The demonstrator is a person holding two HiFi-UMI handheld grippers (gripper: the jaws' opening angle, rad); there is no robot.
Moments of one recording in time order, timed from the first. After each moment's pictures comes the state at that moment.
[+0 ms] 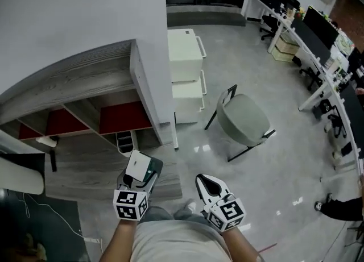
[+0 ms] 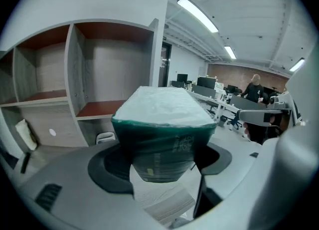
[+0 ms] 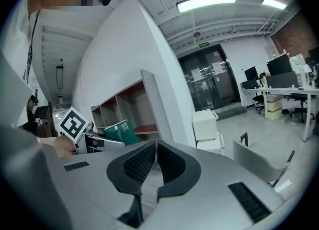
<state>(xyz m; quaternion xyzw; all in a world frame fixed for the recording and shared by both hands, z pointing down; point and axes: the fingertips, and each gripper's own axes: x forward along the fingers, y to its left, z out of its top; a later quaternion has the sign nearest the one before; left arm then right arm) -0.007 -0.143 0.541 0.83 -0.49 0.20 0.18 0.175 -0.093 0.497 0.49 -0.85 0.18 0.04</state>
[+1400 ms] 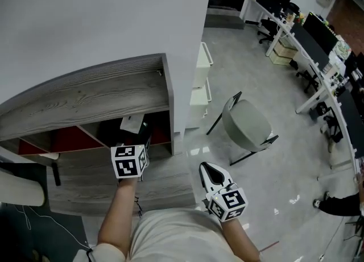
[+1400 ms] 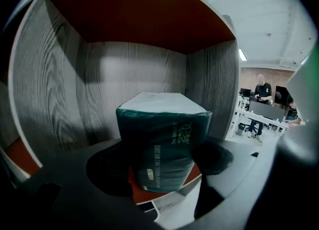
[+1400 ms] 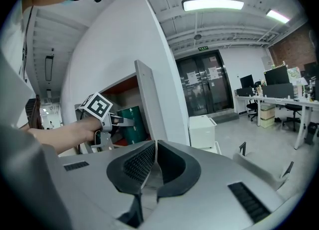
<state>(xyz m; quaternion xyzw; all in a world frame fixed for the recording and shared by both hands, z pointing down) -0.100 -0.361 0.482 0.81 -0.55 0.17 0.14 0.101 -0.204 0.476 0.54 -0.83 0.16 0.06</state>
